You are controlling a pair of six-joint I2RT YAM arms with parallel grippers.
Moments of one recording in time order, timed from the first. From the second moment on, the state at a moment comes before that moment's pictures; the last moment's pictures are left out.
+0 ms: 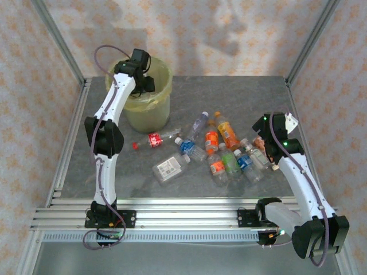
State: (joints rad) left arm -0.16 2.26 2.36 -1.19 -0.12 -0.35; right arm 0.11 1.00 0.89 -0.70 0.39 0.76
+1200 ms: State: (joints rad) left arm -0.16 2.36 2.44 -1.23 -0.05 -0.36; right arm 0.11 1.01 0.89 -0.70 0.39 0.76
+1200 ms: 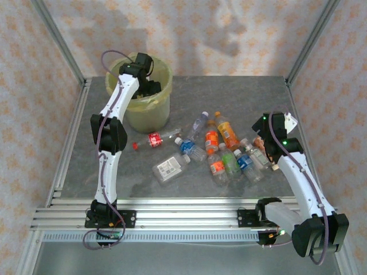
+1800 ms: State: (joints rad) left arm -0.19 1.97 2.33 -1.18 -0.08 -0.36; right arm 0.11 1.01 0.89 -0.70 0.39 0.76
